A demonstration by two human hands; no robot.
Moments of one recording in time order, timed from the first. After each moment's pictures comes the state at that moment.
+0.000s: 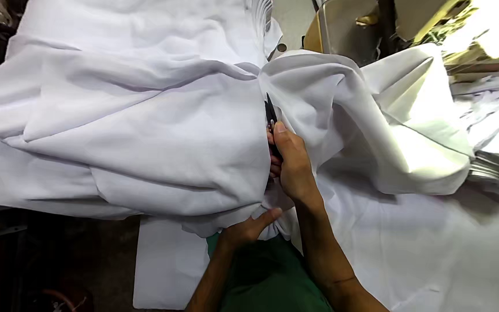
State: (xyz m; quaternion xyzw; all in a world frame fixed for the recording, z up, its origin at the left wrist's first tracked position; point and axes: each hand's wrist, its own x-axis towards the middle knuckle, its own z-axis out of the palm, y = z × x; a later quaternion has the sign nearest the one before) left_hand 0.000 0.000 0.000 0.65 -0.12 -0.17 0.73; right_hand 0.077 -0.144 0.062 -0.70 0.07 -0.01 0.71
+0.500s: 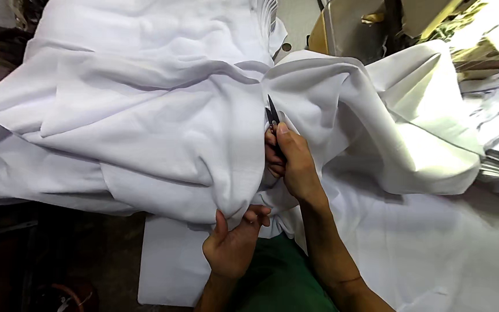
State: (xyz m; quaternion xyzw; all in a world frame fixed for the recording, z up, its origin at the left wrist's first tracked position) left_hand -0.022 0.014 0.025 0.10 -0.02 -0.17 0.98; right_hand 0.076 -0.145 0.057 -0.66 0.03 0.02 0.75
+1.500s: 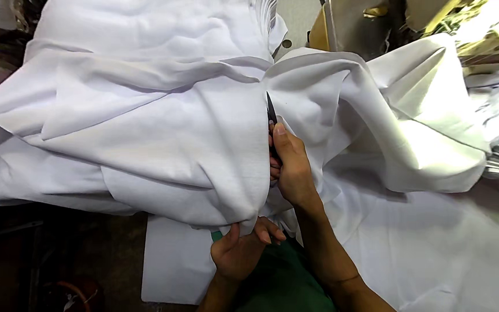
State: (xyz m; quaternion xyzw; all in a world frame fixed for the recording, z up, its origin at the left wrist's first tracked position) left_hand -0.033 0.012 0.014 0.07 -0.08 -0.25 0.96; right_hand 0.070 -0.129 0.067 -0.66 0.05 -0.02 0.75
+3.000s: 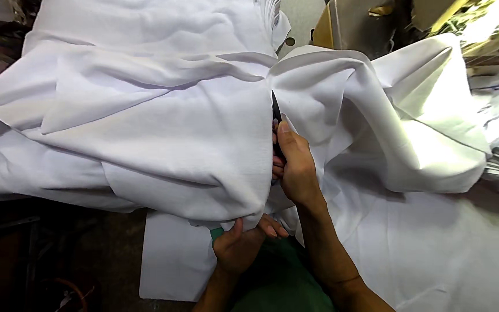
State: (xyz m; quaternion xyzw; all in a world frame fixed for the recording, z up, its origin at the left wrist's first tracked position) left_hand -0.034 0.014 0.002 0.09 -0.09 -0.25 0.96; right_hand 0.068 -0.129 0.070 -0.66 0.08 0.00 0.75
